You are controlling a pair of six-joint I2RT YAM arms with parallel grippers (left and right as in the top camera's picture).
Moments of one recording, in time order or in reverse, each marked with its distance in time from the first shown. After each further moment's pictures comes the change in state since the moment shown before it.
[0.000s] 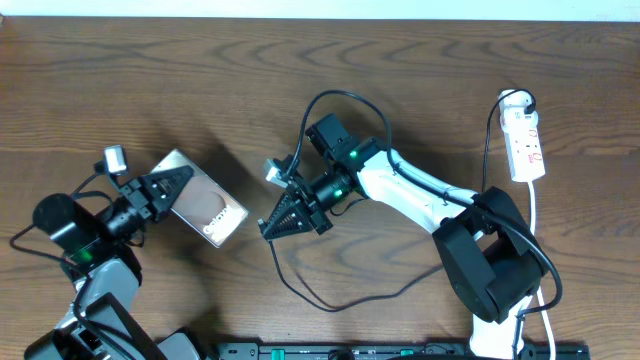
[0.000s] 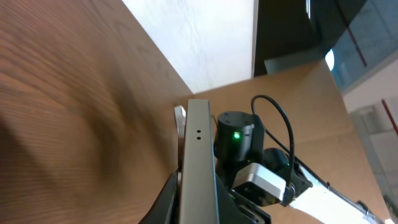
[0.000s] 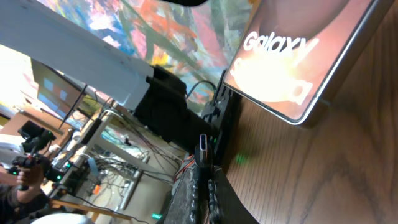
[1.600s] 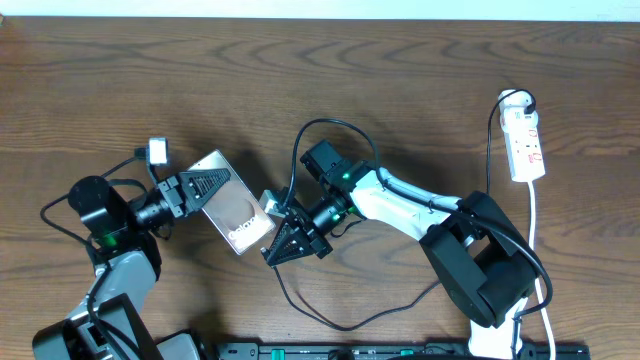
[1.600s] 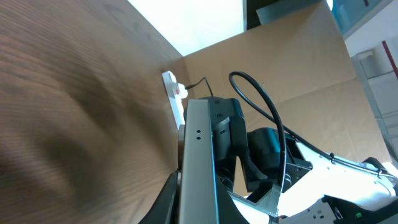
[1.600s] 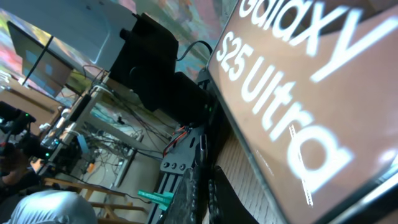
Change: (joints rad) left arm -0.192 0.000 0.000 0.000 0.000 0.089; right arm 0.061 0.003 -0.108 0.039 0.084 -0.087
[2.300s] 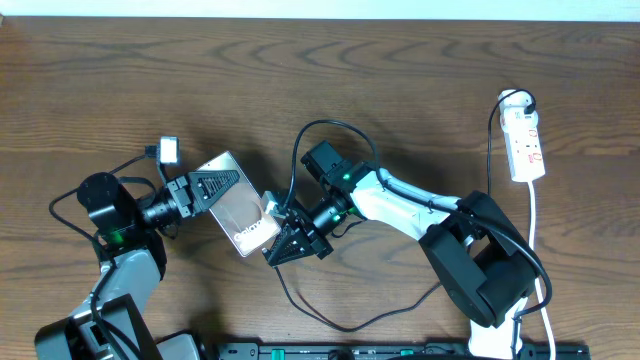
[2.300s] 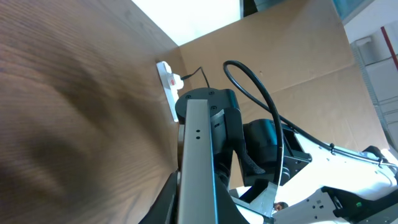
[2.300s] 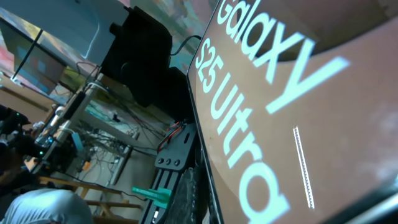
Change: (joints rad) left arm -0.050 0.000 0.000 0.001 -0.002 0.016; right arm 0.000 0.001 -0.007 0.010 0.022 -0.003
